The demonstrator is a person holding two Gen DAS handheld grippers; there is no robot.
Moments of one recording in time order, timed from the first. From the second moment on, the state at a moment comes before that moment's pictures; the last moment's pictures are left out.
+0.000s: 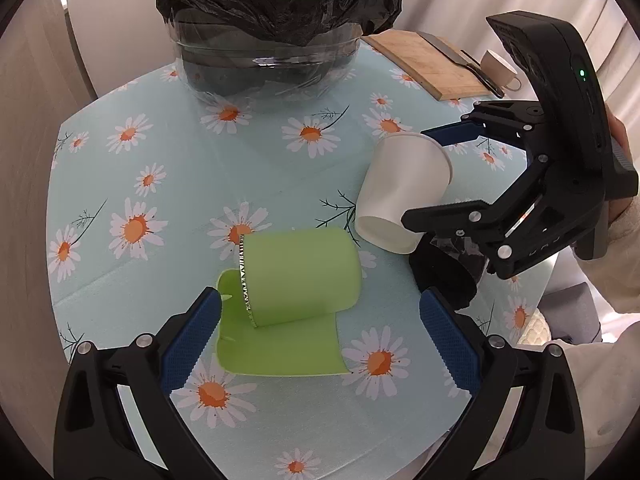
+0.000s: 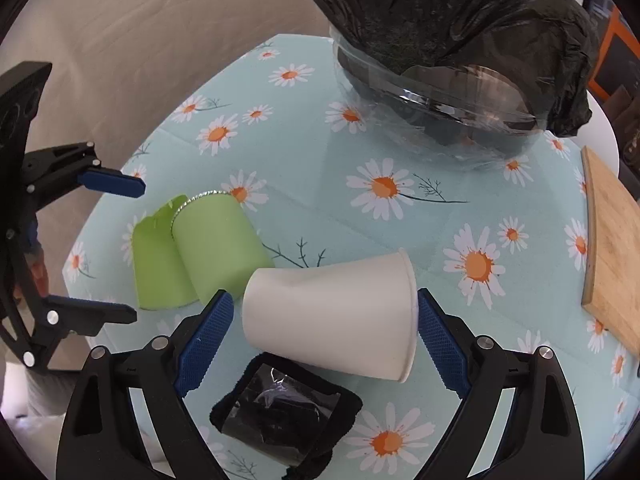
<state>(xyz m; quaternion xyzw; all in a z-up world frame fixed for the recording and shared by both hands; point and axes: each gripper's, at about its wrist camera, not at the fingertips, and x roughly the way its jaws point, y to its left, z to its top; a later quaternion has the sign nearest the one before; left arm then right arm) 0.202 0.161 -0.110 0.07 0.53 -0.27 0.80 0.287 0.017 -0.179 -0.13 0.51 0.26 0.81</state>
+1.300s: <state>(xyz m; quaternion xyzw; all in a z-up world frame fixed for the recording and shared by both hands) 0.235 0.128 -0.153 0.07 0.58 -0.18 0.79 0.296 -0.096 -0.165 -0.08 0.52 0.27 0.81</state>
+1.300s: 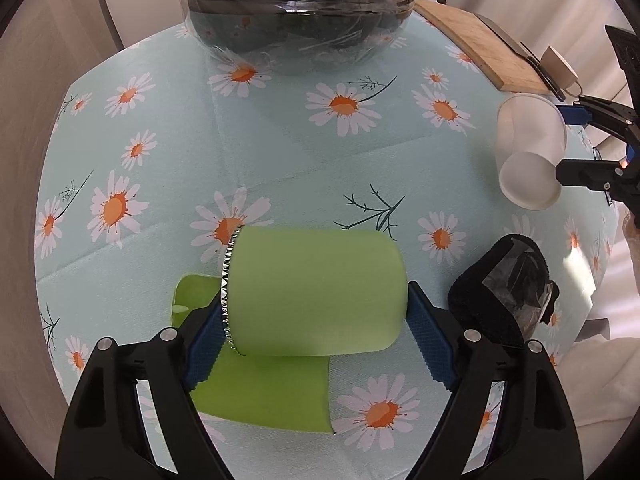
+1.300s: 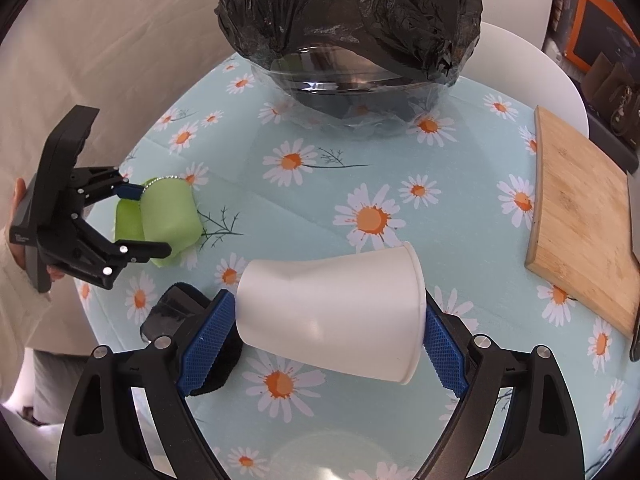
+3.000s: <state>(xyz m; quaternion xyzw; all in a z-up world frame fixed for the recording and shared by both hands) 0.285 0.106 0.047 0.13 0.41 -0.18 0.88 0.340 -0.158 -0.017 -0.07 0.38 0.25 0.89</state>
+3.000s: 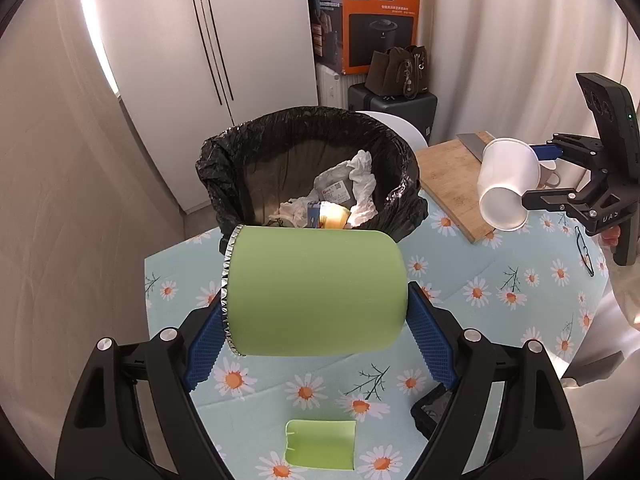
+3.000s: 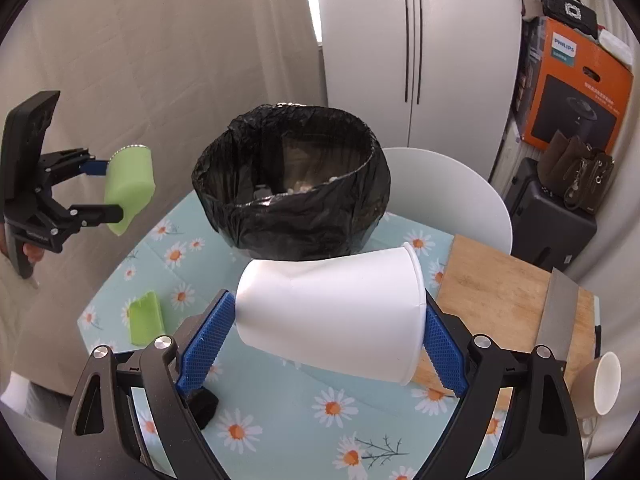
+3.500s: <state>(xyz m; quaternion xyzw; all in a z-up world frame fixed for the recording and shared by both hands) 0.367 0.106 0.054 0.14 0.39 -0.26 0.87 0.407 -0.117 0.009 -0.06 0.37 0.26 0.89</state>
